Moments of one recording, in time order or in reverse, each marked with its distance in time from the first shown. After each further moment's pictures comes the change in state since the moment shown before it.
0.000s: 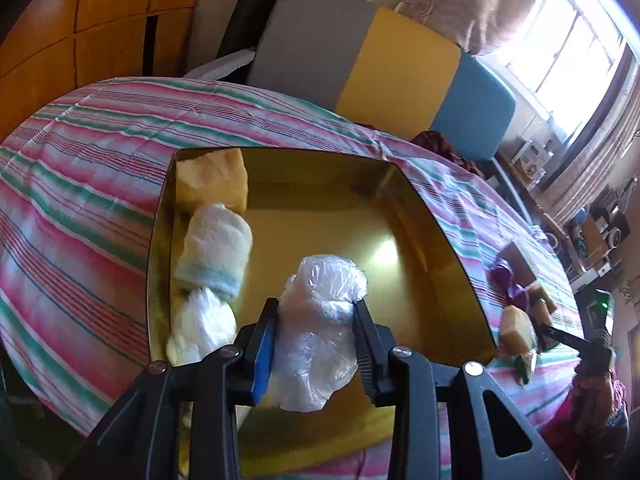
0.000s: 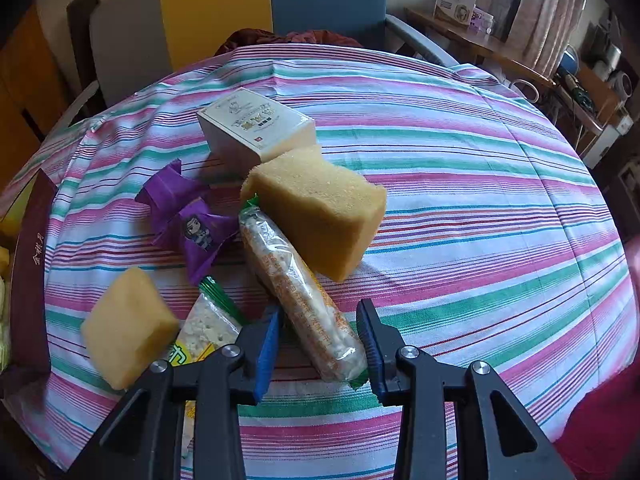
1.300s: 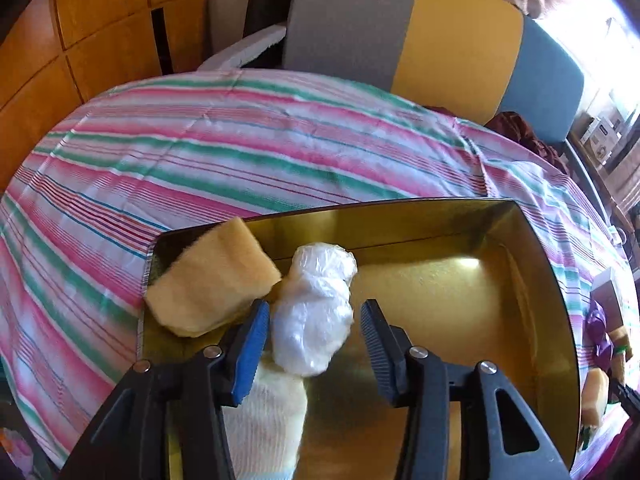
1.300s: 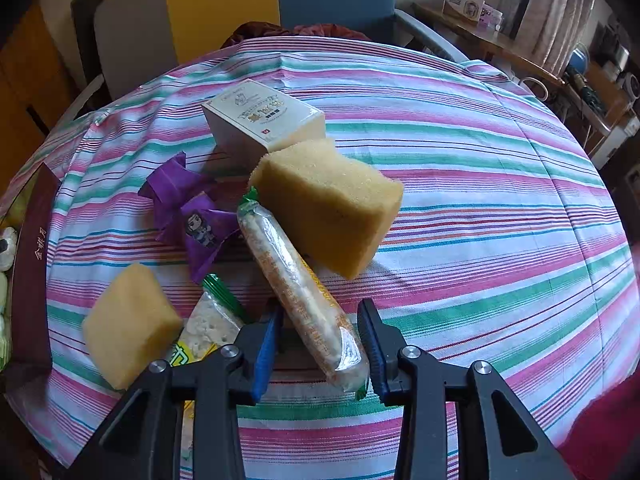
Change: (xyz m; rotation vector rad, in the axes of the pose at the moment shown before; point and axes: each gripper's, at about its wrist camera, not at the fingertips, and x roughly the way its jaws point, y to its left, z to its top) left arm 0.101 0.019 0.087 0.031 0.102 0.237; right arm 0.006 0.002 0.002 -0.014 0.022 0.018
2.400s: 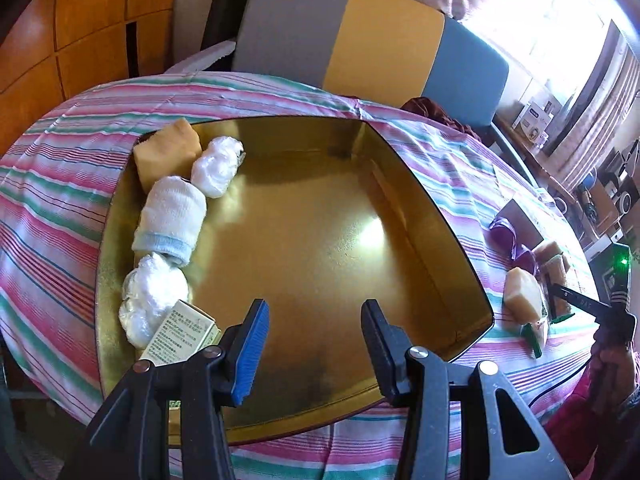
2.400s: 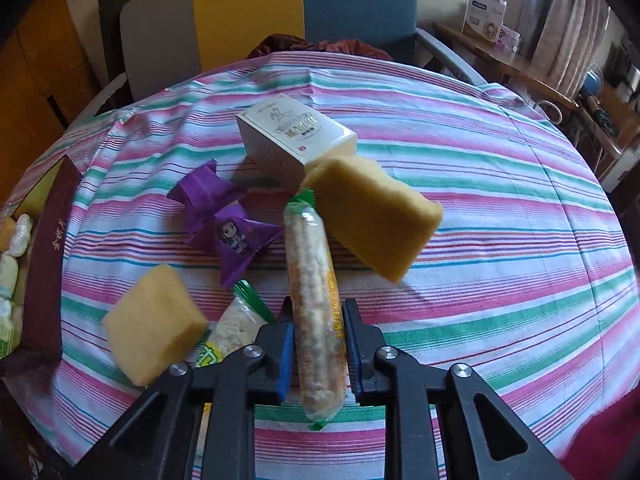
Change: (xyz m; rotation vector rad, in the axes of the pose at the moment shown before) left arm -0.093 -0.050 -0.127 0.043 -0.065 -0.182; right arm -0.014 0.013 -0.003 -0.060 -0.067 0.045
